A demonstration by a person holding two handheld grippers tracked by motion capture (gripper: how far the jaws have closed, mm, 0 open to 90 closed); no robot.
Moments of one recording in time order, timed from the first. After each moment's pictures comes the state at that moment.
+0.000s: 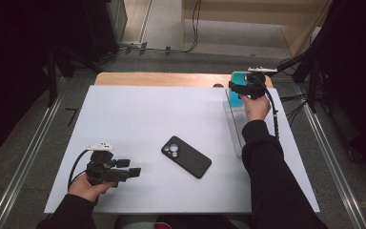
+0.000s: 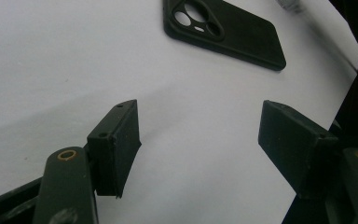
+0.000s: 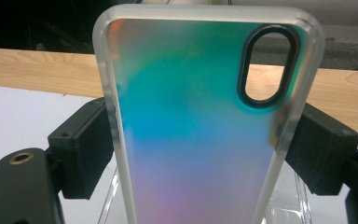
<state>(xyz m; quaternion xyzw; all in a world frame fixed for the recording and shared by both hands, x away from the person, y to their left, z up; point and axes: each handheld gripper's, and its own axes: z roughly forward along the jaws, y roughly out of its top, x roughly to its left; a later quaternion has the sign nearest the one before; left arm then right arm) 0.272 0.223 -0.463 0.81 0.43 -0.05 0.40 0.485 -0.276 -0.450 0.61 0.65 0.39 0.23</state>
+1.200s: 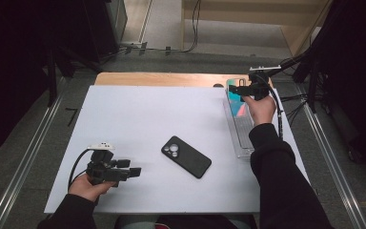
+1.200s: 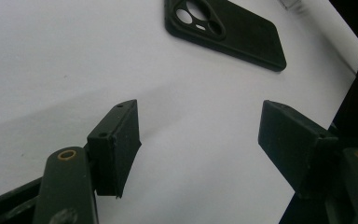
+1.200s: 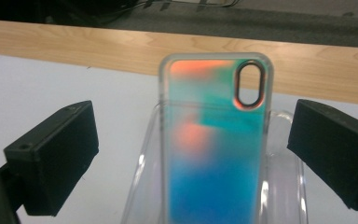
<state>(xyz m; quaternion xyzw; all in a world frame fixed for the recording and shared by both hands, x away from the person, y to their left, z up) 0.273 0.223 -0.463 0.81 0.44 -0.06 0.39 0.463 -0.276 -0.424 0.61 0.68 0.37 0.18</state>
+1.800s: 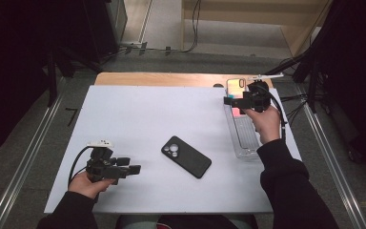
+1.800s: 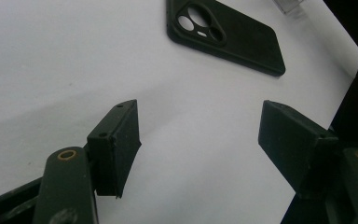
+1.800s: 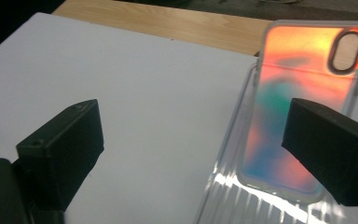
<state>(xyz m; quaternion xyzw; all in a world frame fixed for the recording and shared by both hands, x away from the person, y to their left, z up) 0.279 0.224 -0.461 0.81 0.44 -0.06 0.40 0.409 -0.259 -0.408 0.54 0.73 0.41 0.12</state>
